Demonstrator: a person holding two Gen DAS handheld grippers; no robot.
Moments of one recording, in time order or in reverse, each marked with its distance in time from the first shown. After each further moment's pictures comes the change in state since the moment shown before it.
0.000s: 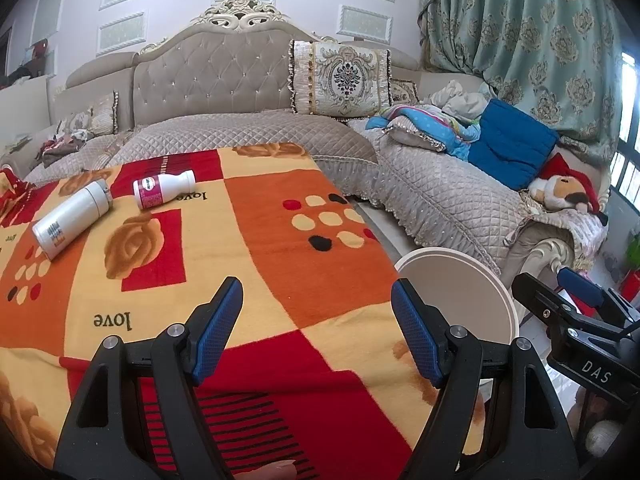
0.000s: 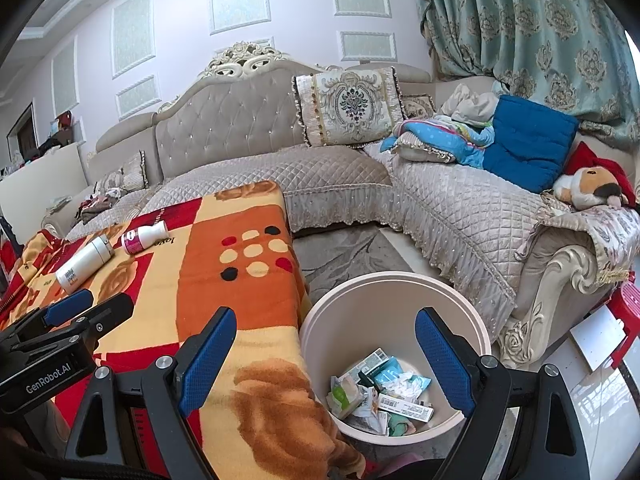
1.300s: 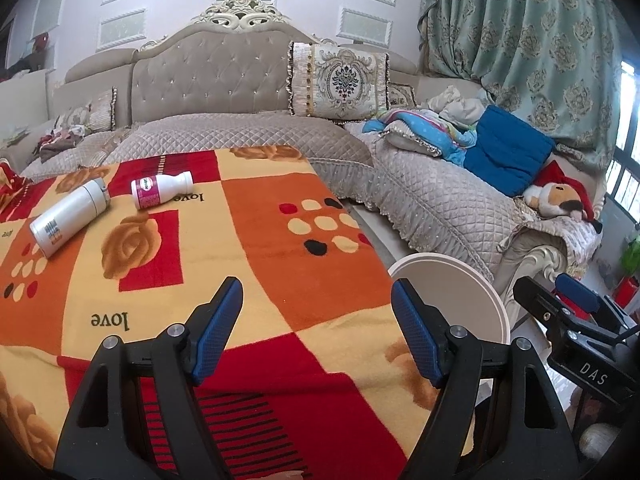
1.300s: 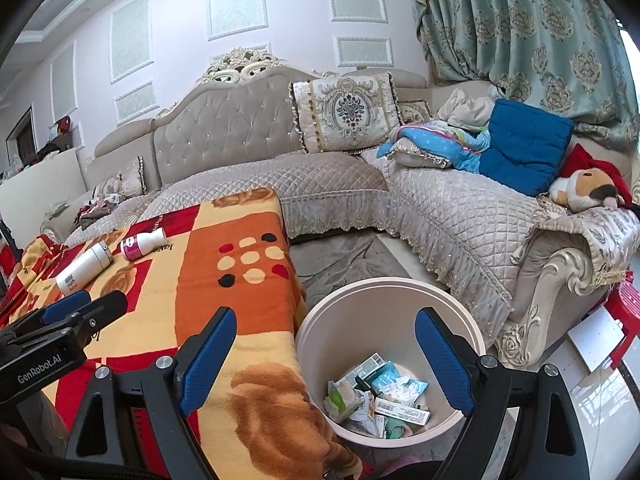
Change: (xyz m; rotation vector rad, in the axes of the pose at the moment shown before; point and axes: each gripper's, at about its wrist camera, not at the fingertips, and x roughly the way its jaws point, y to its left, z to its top) left arm -0.005 -0.001 0.003 -0.020 -0.006 -0.021; right arm -0.006 -0.001 0.001 0.007 -0.025 -0.008
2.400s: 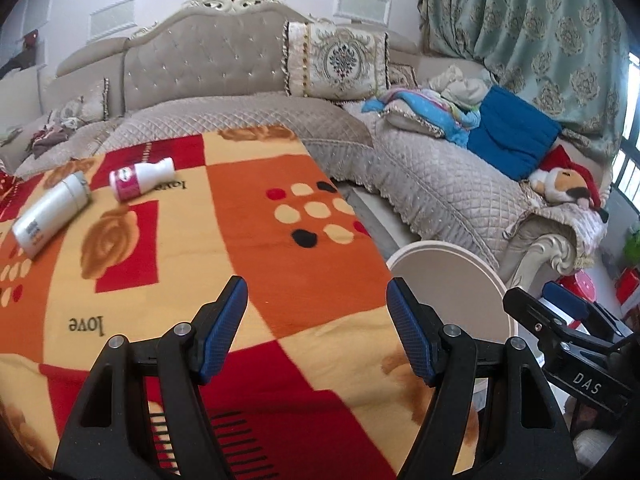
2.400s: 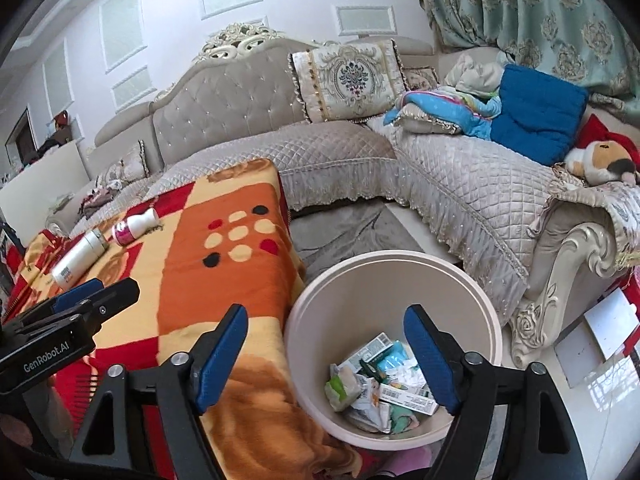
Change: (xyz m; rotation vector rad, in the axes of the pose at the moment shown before) left arm 0.034 -0.014 0.006 0.014 0.066 0.012; right arm 0.039 -0.023 -0.002 0.038 0.112 0.054
